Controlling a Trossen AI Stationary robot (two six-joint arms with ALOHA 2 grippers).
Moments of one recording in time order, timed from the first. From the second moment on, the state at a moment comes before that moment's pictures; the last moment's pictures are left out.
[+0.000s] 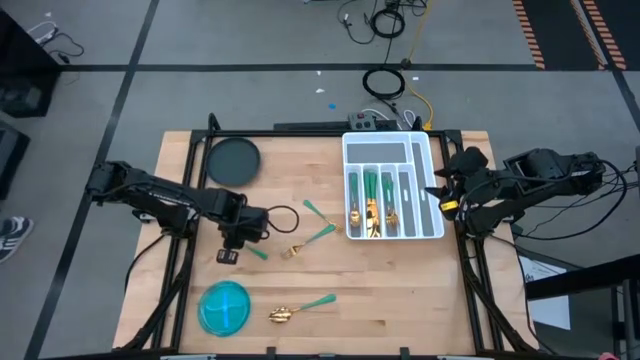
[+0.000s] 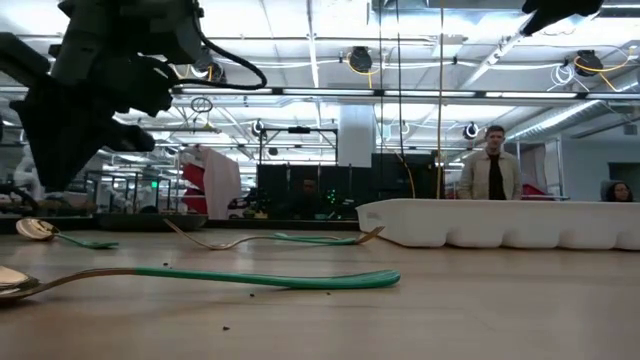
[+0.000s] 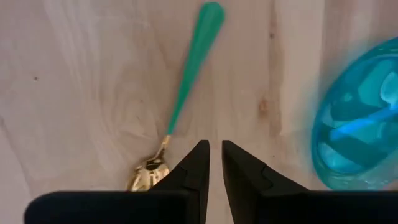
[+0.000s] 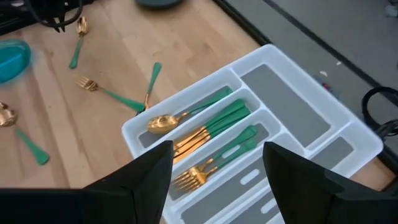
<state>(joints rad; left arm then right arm) -0.10 1.34 0.79 -0.99 0.26 0.03 0.28 0.87 1.28 -1.33 0.55 0.71</state>
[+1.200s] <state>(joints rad) 0.01 1.34 0.91 -1.07 0.18 0.00 0.28 0.87 1.28 -1.34 0.44 0.67</state>
